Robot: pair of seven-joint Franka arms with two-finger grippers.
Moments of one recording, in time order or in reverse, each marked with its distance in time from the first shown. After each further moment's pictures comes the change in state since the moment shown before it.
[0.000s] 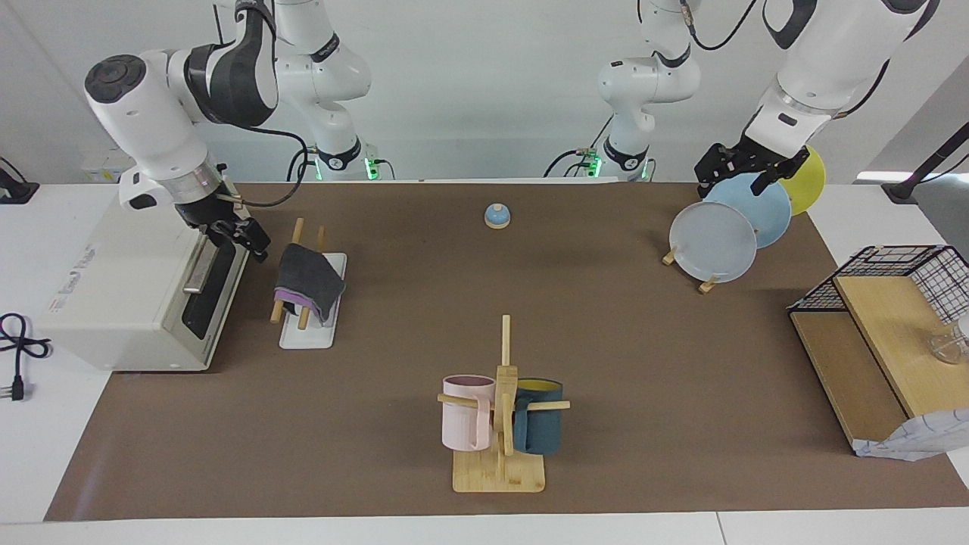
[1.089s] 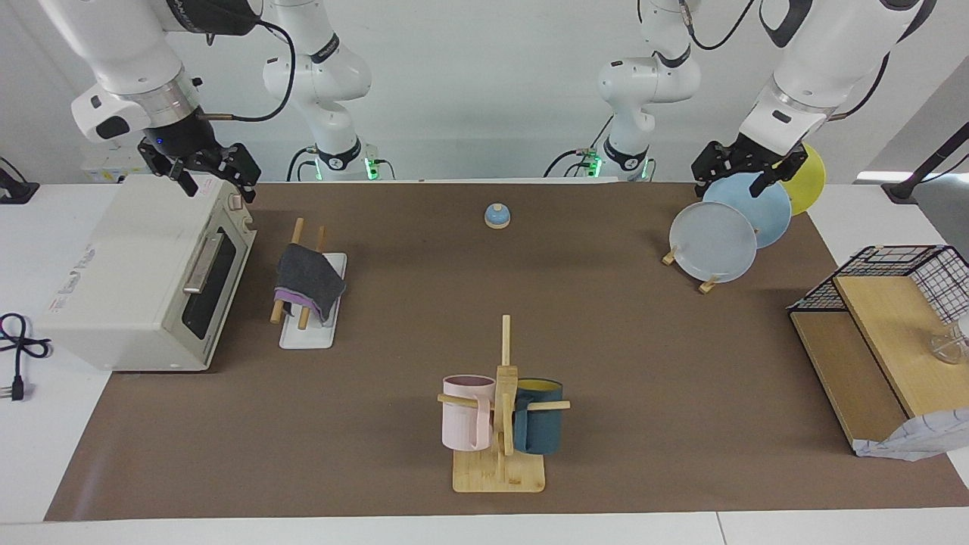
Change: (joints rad) left arm -0.010 -0.001 0.000 0.000 0.000 0.017 0.038; right arm -0.026 0.021 0.056 0.330 -0.033 -0.366 -0.228
